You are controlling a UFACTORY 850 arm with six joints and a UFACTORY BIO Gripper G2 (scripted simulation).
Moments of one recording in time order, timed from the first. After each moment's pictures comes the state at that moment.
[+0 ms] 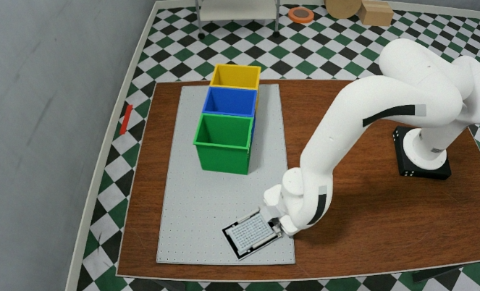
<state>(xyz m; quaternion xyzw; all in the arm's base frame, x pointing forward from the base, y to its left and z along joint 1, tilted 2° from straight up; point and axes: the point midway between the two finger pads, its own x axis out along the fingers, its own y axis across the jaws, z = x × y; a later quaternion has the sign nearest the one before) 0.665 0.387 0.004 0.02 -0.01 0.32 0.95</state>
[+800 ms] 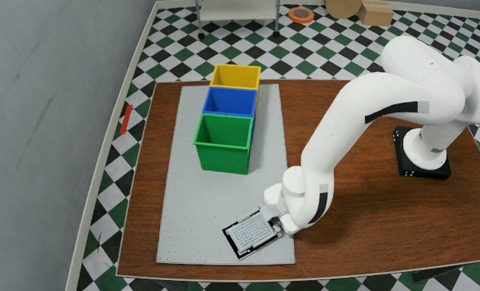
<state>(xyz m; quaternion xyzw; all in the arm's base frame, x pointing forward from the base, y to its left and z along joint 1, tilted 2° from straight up) 0.665 0.387 0.013 0.02 -0.01 0.32 0.95</state>
